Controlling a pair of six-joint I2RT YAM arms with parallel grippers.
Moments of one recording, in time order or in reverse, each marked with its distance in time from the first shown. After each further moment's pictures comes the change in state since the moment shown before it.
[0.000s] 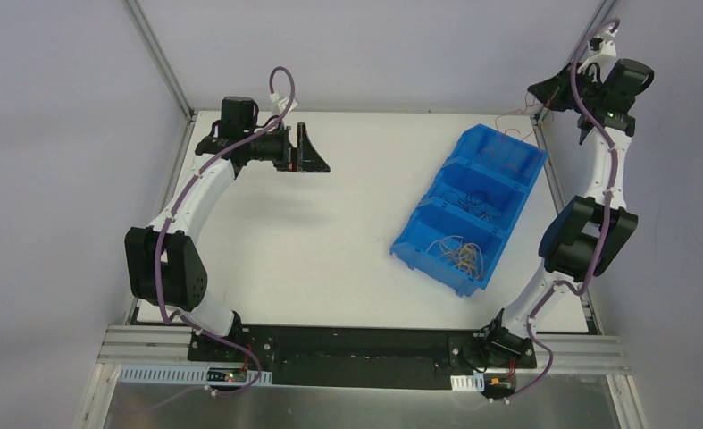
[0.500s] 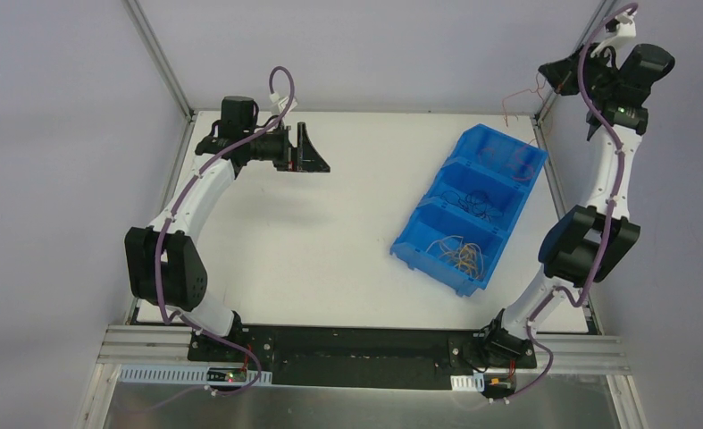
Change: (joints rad) left arm 0.000 -0.001 0.000 0.002 0.001 -0.011; right arm -0.012 -0.126 -0.046 0.053 -0.019 -0.006
